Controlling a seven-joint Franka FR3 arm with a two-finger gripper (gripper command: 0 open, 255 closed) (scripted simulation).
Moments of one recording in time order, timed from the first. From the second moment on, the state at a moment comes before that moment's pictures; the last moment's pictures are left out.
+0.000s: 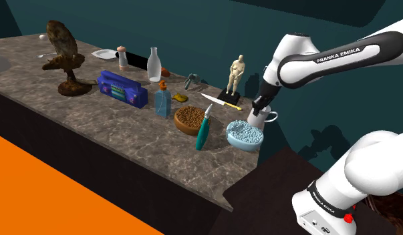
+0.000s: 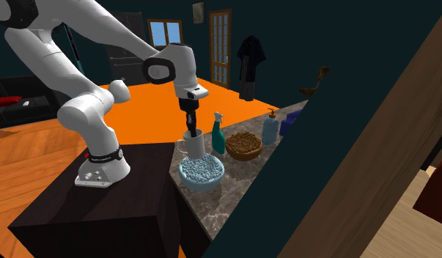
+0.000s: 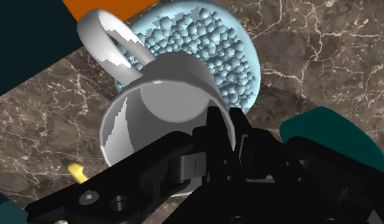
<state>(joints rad) 0.01 -0.44 -0.07 -2.70 -0.06 2.32 0.00</state>
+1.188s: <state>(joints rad) 0.01 -0.33 -0.08 -2.76 -0.06 2.50 0.00</state>
